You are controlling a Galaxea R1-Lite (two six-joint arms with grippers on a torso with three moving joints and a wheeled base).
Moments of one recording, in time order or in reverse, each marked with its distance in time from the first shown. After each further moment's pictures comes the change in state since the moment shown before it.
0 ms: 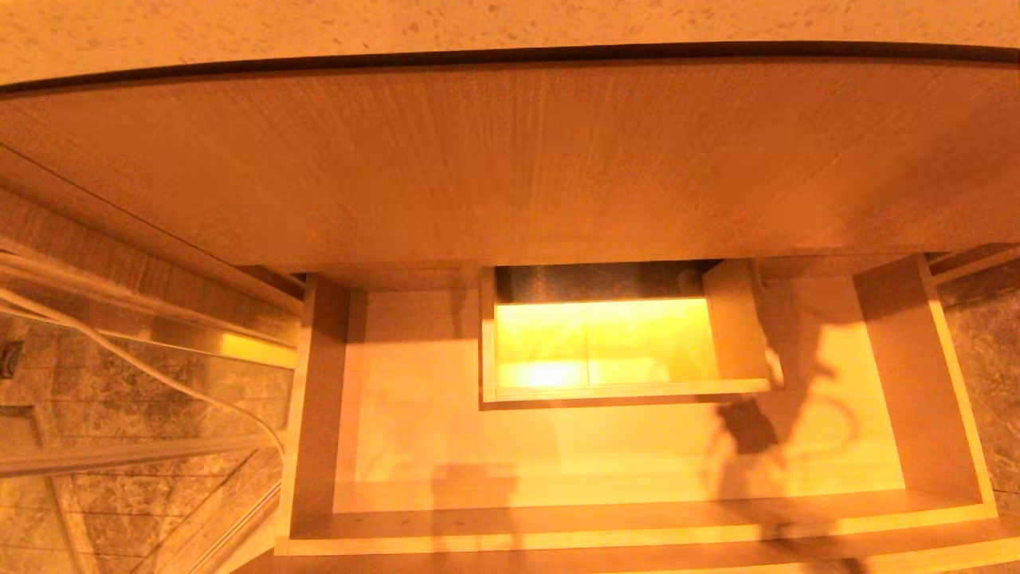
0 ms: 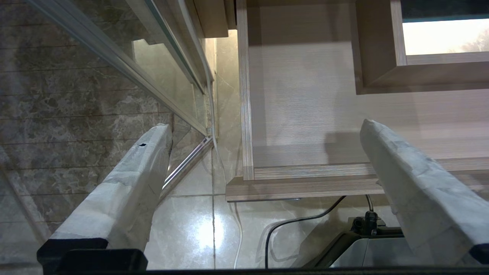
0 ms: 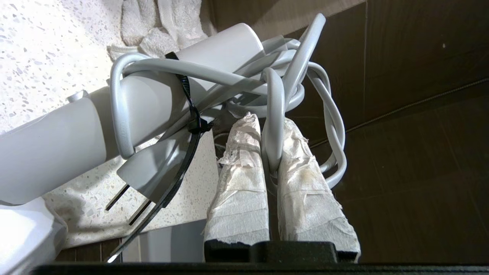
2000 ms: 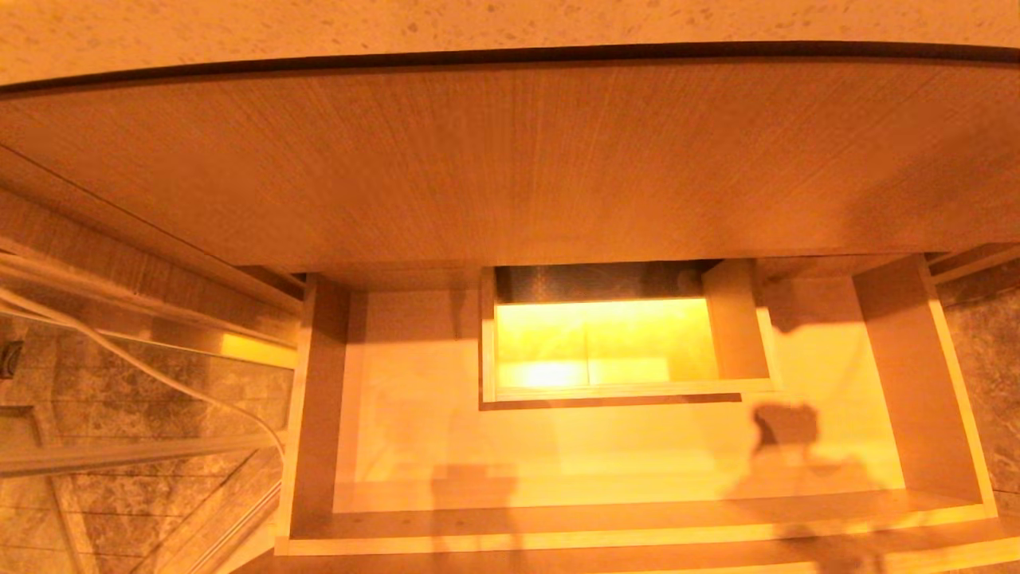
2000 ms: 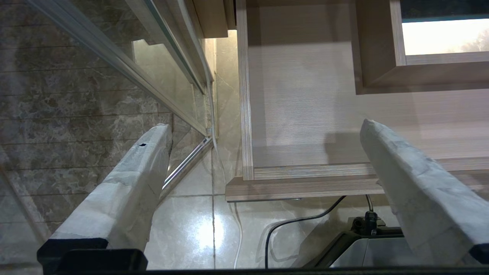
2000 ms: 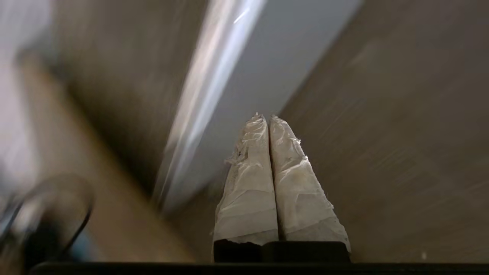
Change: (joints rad) left arm 0.000 0.000 0.000 0.000 0.000 0.000; right arm 0.026 -0.067 0.358 1.007 -0.419 0.078
